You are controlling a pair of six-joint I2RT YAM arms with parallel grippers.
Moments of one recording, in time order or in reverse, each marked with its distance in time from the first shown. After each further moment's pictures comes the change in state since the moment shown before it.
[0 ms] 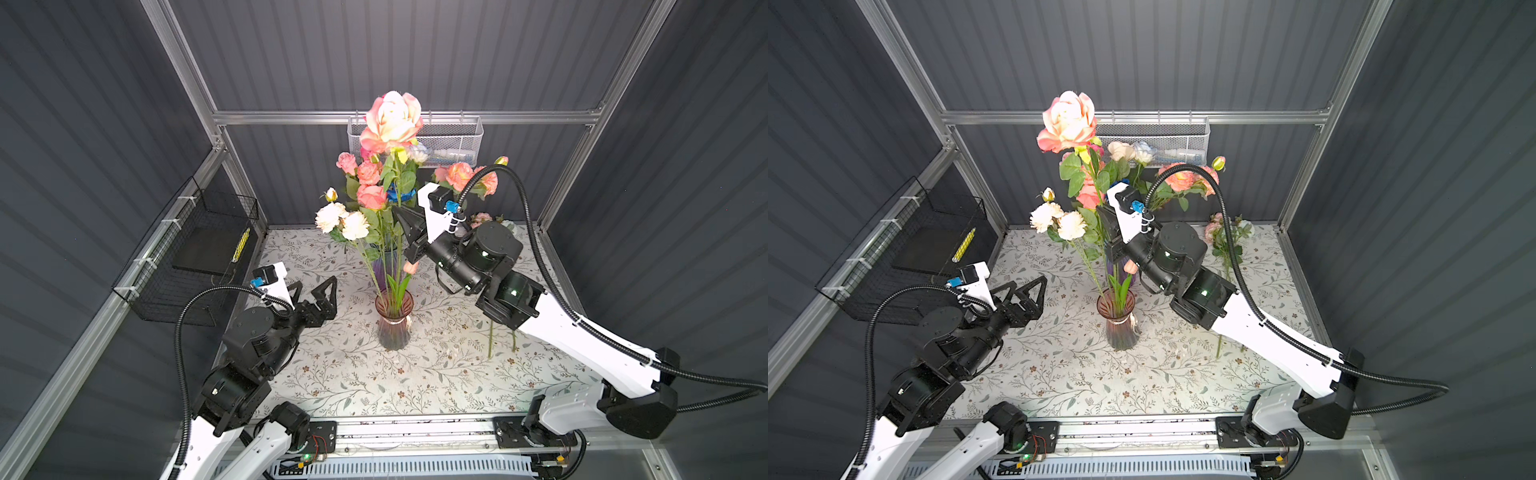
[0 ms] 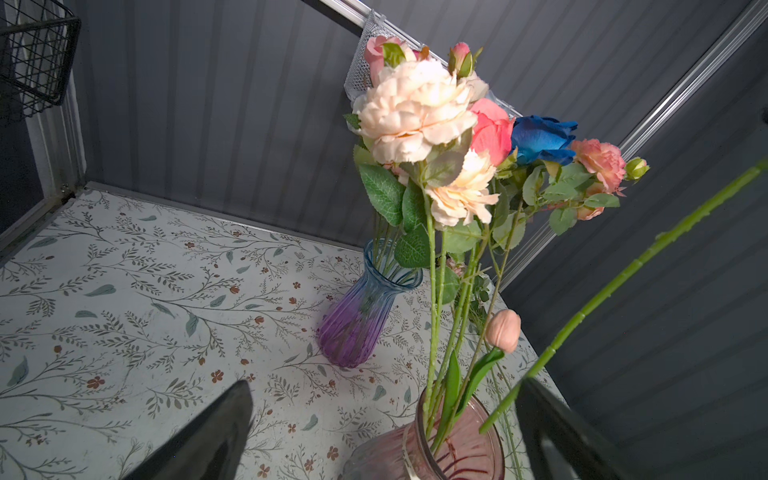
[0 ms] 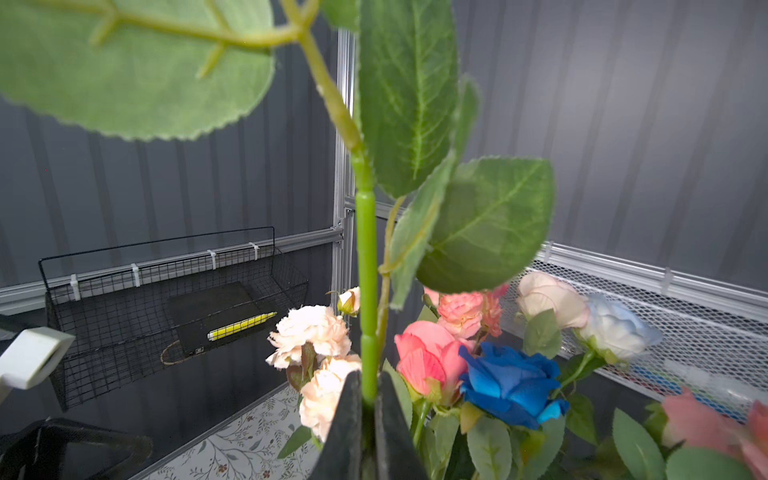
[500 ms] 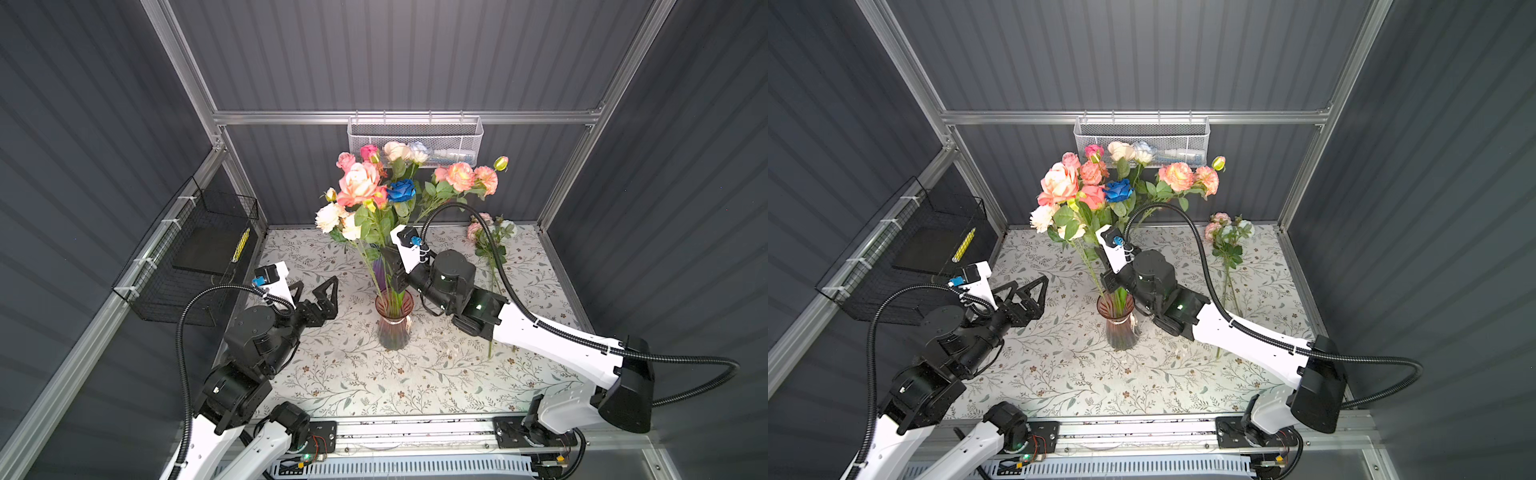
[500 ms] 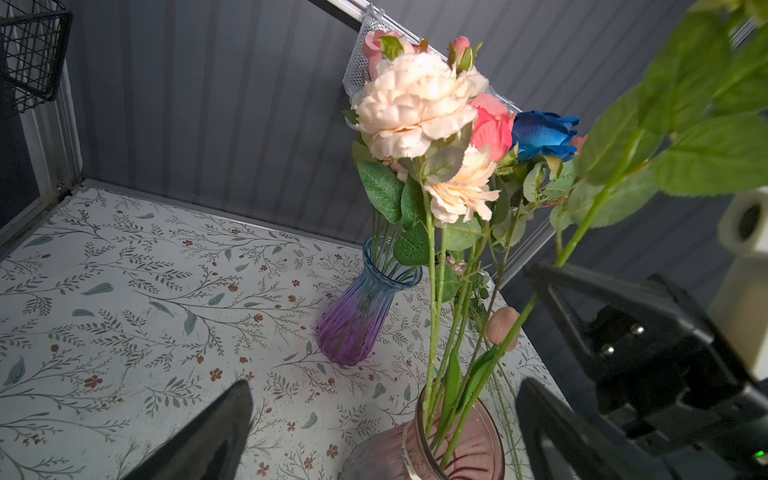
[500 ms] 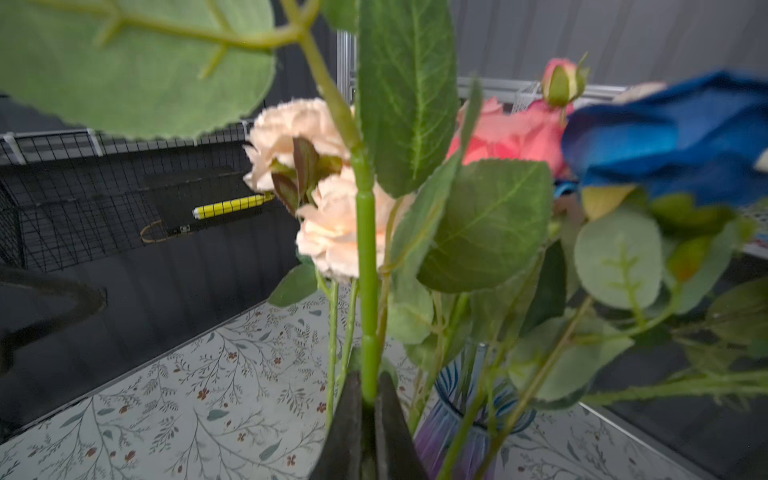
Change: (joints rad) left arm 0.000 0.008 0.000 0.001 0.006 0.000; right arm 0.010 0.028 -0.315 0.072 0.006 0.092
